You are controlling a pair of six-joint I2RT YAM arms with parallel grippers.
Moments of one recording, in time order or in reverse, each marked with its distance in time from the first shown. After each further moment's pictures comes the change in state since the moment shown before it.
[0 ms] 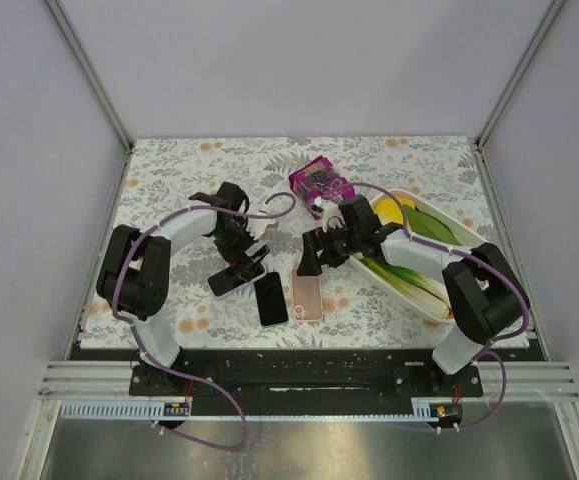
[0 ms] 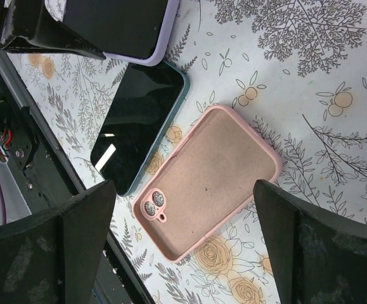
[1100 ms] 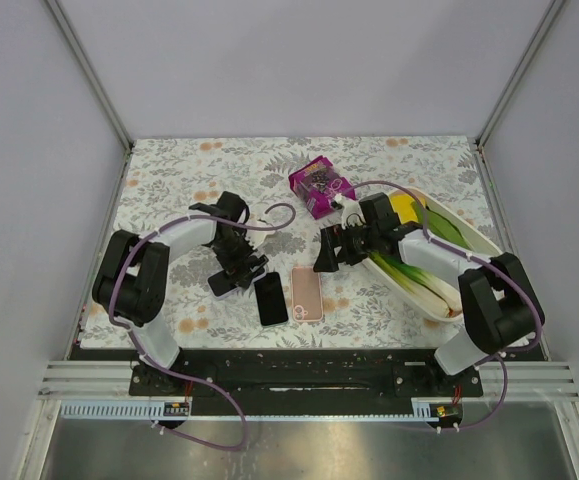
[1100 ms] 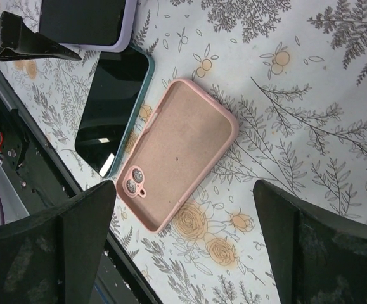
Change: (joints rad) left arm -0.009 -0.031 -0.093 0.046 -0.003 0.022; right arm -0.105 -0.080 -0.042 -0.079 -0.008 -0.036
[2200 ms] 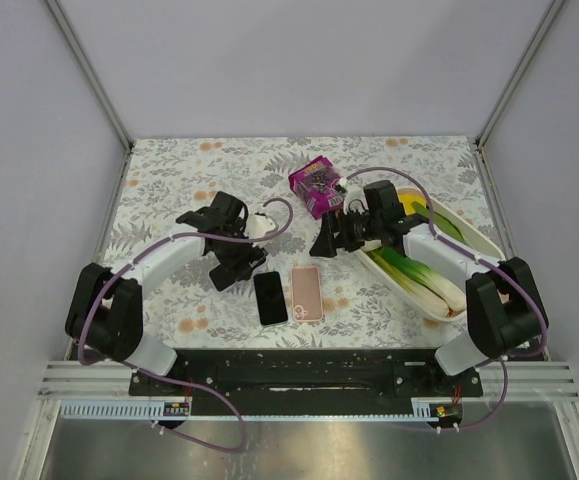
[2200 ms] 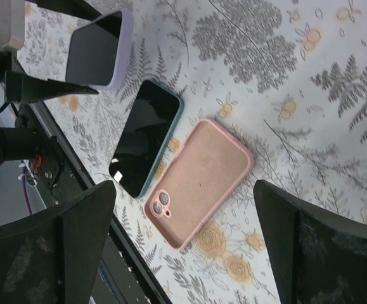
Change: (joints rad) left arm -0.076 -0.218 -0.084 0.077 -0.109 -0.086; right arm -0.028 -0.050 0.046 0.008 -0.038 0.064
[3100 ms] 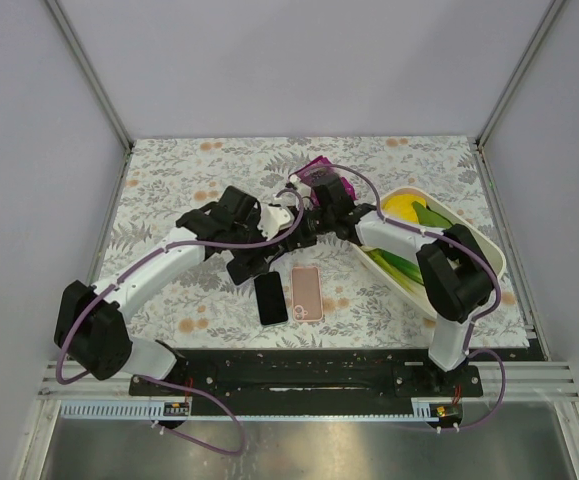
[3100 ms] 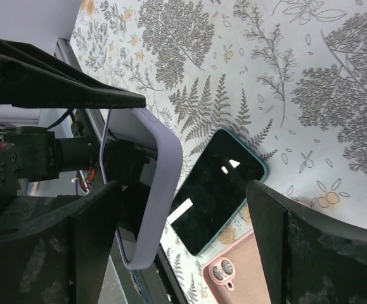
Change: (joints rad) left arm -0.134 -0.129 0.101 -0.036 0.020 -0.116; right arm 0.196 0.320 0.282 0.119 -0.061 0.195
